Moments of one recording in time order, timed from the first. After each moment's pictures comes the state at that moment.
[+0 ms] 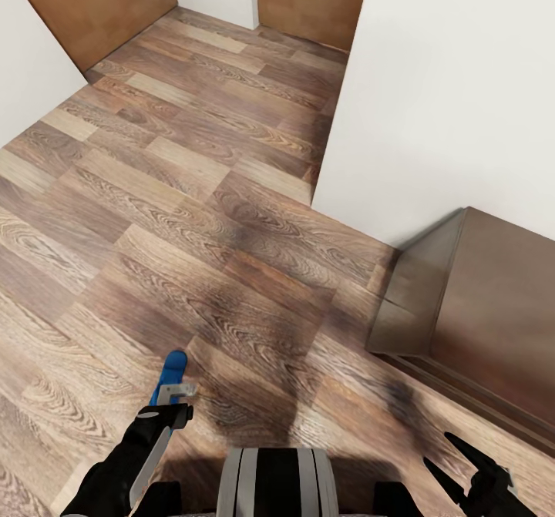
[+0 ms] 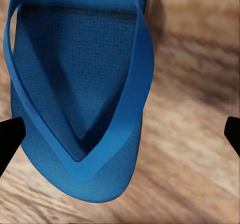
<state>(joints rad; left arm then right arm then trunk) -0.40 0.06 -0.10 -0.91 0.16 0.50 0.25 -0.01 -0.36 -0.25 -0.89 -1.07 0.93 1.18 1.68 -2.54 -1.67</state>
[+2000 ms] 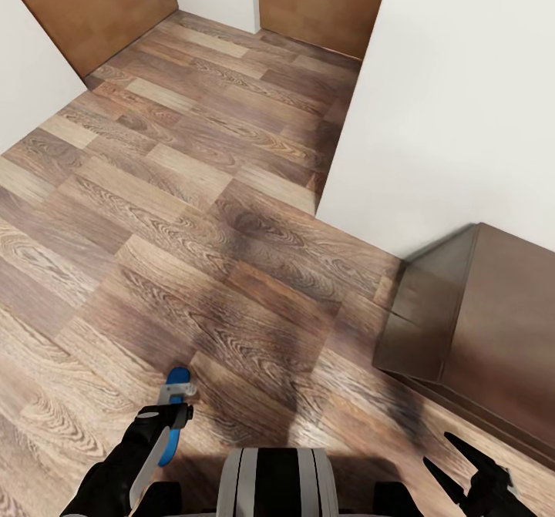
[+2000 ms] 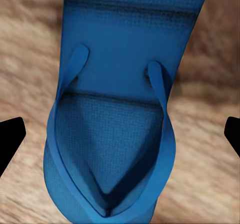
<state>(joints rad) -0.40 0.06 -0.10 -0.91 0.16 0.49 0.25 -0.01 -0.36 -0.25 -0.89 -1.07 0.93 1.18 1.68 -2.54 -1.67</state>
